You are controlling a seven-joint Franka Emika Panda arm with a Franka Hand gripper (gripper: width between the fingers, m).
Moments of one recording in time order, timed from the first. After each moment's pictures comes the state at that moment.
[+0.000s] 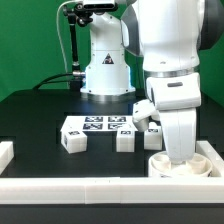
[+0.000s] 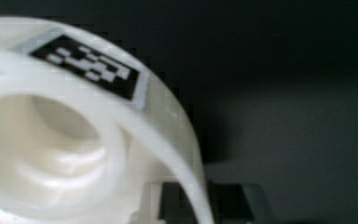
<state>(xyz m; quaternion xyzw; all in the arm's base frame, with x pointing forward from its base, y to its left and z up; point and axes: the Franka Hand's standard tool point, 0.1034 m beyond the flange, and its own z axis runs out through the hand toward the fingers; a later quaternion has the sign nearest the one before) 0.576 0.086 0.012 -0.75 -0.66 -0.03 0.05</state>
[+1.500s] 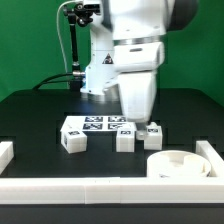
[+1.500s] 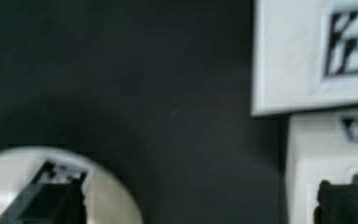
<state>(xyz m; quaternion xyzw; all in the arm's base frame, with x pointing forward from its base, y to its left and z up) 0.533 0.033 0.051 -0.79 -0.61 -0.04 0.02</state>
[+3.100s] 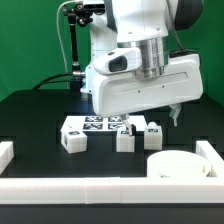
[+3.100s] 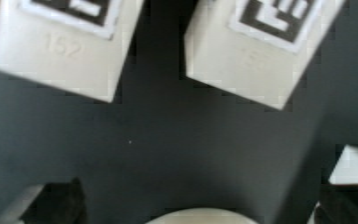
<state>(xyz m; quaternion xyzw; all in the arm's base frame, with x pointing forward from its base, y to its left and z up) 0.530 0.052 0.054 -1.00 -0.03 -0.02 0.06</state>
